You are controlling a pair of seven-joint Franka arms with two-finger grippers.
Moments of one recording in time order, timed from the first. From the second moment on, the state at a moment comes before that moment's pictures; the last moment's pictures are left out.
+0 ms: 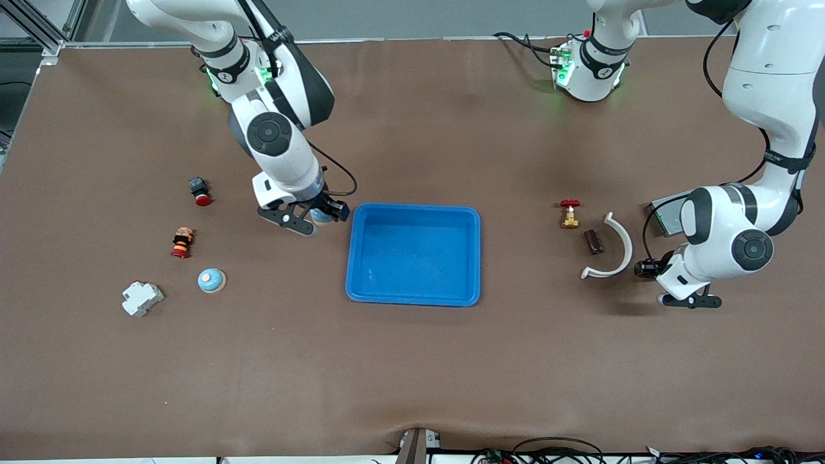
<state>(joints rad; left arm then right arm) 0.16 0.61 -0.07 -1.85 0.13 2.34 0.05 0.57 0.29 0.02 -2.00 0.04 2.28 0.99</state>
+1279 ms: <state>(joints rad) 0.04 0.59 -0.09 -1.51 0.13 1.91 -0.25 0.69 0.64 0.01 -1.79 0.04 2.47 1.21</state>
